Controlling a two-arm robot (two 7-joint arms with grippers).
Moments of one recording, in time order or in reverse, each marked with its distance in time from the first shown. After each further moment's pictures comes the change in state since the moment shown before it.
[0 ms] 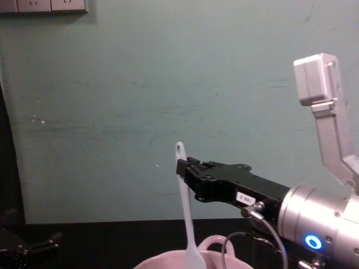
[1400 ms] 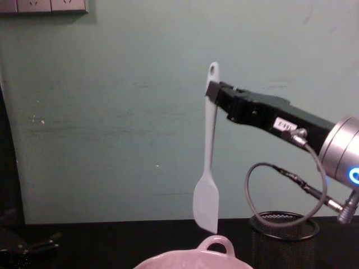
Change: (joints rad) left arm 0.000 0.000 0.000 0.000 0.000 0.000 0.000; right arm -0.084 0.047 0.091 -0.238 0.111 -0.002 -0.010
